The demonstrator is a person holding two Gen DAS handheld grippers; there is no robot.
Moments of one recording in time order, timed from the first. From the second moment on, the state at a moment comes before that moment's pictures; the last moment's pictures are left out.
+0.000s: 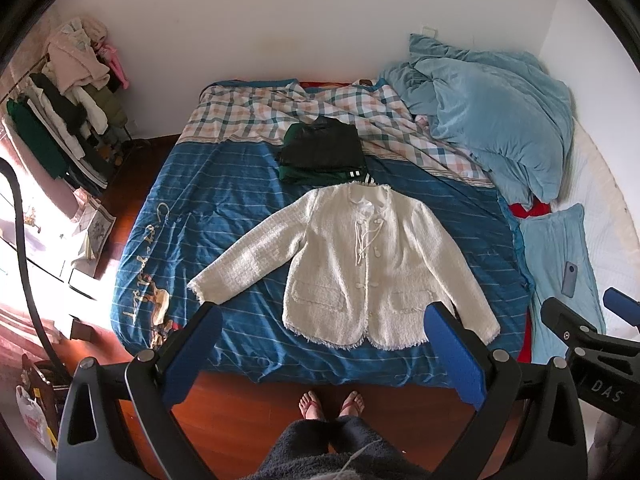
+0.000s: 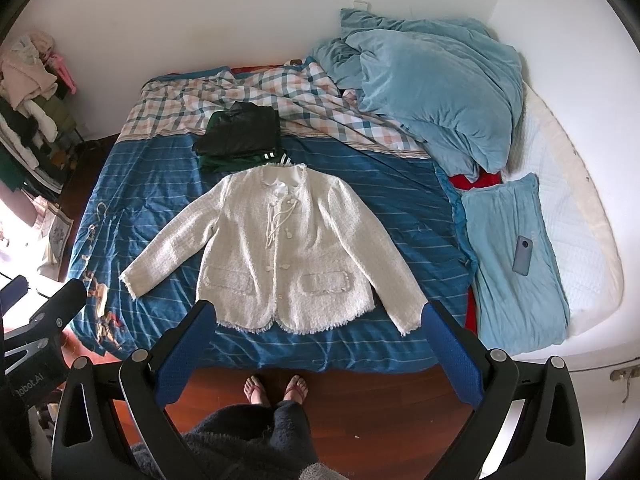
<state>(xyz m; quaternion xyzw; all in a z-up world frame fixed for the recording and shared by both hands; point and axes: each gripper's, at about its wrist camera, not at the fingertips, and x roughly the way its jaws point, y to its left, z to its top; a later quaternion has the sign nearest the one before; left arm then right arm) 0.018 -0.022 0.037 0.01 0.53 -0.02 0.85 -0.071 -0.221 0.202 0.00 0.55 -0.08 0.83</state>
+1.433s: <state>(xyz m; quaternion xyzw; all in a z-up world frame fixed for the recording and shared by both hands) 0.259 -0.130 -0.484 0.16 0.63 0.11 0.75 -0.074 -0.688 -0.477 0.49 0.54 -0.35 0.58</state>
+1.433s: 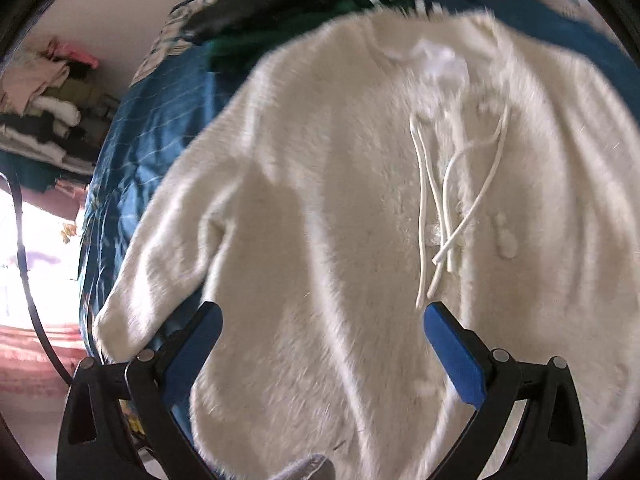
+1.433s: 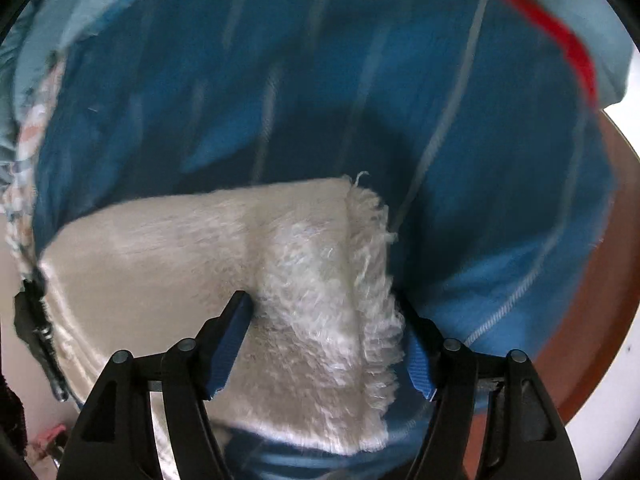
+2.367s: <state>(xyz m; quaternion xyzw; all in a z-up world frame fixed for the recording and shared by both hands) 0.239 0.129 -0.480 -0.03 0.63 0.33 0.70 0.376 -0.261 -0.364 0.28 0.57 0.08 0.77</state>
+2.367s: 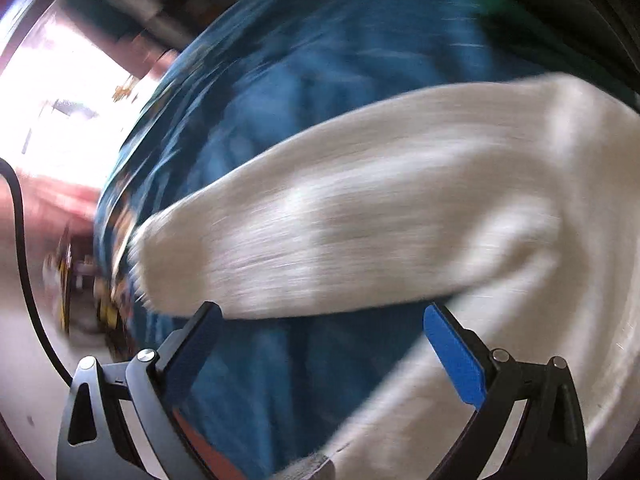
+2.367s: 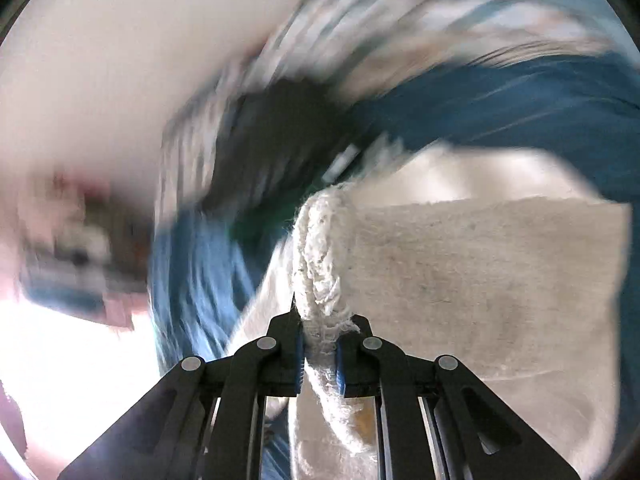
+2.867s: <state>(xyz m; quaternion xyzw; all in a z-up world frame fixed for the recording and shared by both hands) 0.119 0.278 -0.535 -0.42 0.57 0.33 0.62 0.409 -0.200 -0.483 0.24 0.63 0.14 0.72</state>
